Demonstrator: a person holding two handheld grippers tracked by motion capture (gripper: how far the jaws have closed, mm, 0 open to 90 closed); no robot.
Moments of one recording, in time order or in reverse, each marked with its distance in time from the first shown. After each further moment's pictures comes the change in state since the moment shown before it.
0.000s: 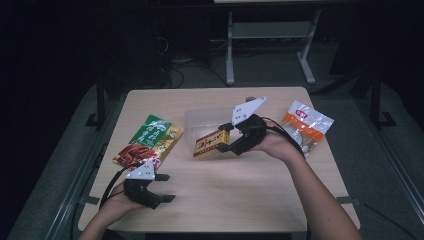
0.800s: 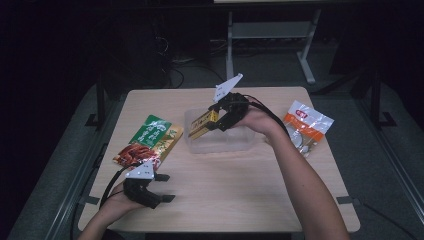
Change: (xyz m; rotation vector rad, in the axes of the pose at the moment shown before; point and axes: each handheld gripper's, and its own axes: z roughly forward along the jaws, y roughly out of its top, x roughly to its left) left arm 0.002 -0.003 0.001 -0.013 -0.022 -0.023; right arm -0.064 0.033 0.036 0.093 -0.046 -0.030
